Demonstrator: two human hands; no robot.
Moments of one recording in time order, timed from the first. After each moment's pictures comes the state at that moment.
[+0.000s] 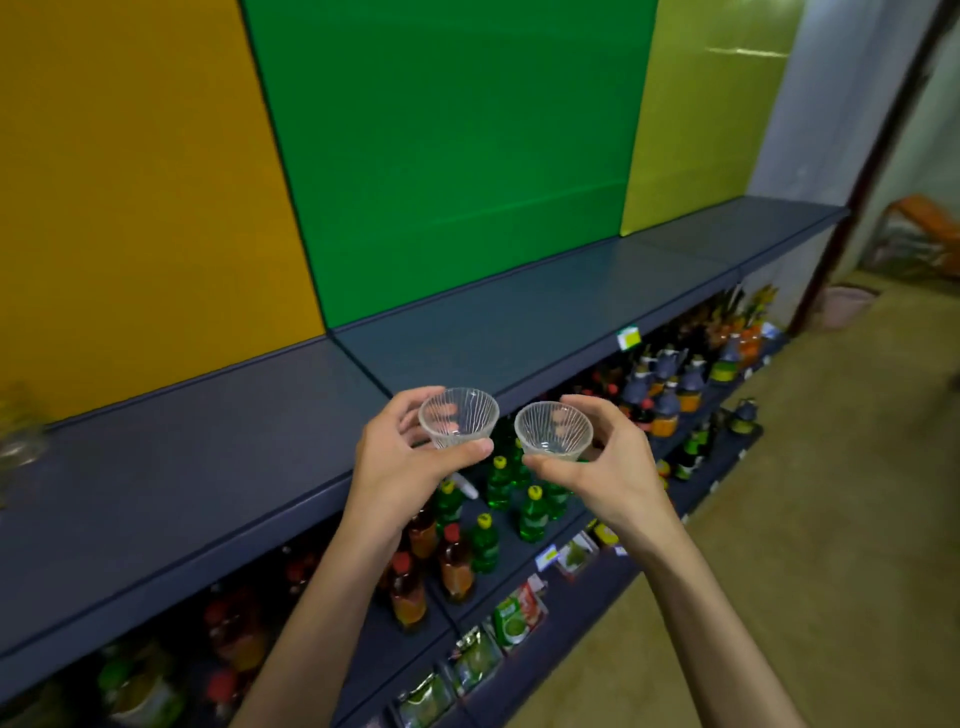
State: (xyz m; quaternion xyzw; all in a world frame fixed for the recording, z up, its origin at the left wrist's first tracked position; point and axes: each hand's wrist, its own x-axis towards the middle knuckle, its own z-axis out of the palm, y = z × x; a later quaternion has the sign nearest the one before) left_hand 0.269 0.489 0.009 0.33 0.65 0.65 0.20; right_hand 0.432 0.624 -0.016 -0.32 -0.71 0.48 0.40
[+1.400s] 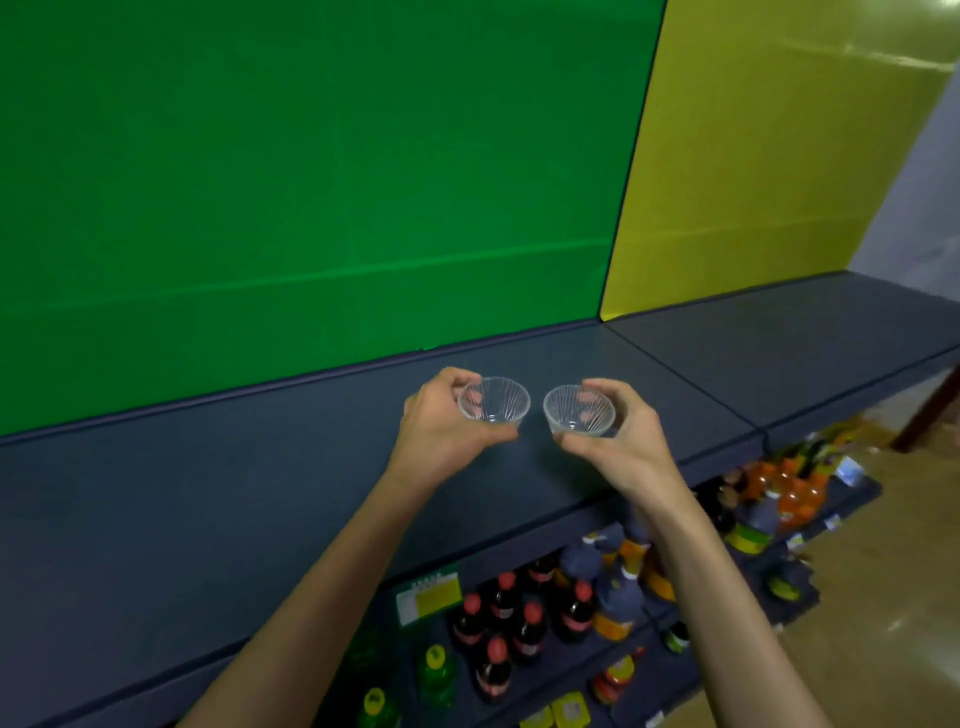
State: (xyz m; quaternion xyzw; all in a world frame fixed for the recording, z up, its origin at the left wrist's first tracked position) left_hand 0.246 1.070 0.022 0.29 0.80 0.51 0.09; right_hand 0.377 1.236 -0.007 -0.27 -0.77 0.48 0.33
